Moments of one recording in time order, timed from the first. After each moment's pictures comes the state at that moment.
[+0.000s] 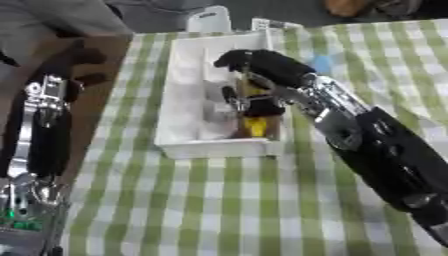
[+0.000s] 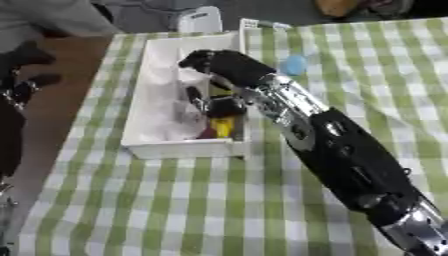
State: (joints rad) left arm -0.42 0.05 -0.20 -1.85 -0.17 -0.04 0.11; right arm -0.74 -0.52 0.37 -1.49 0.75 -0.14 0.14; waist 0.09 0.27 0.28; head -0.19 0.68
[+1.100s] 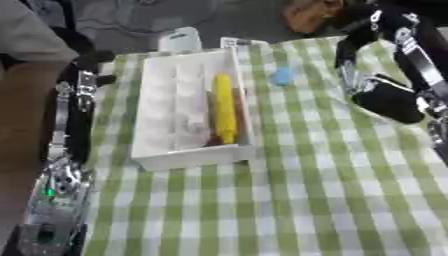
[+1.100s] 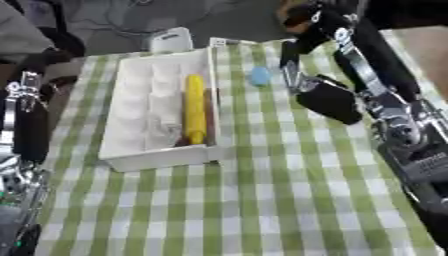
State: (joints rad) left arm -0.38 0.09 -0.09 -1.80 -0.24 -0.03 0.23; right arm -0.44 -0.60 0.20 -1.98 0.33 0.02 -0.03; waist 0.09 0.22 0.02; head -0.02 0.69
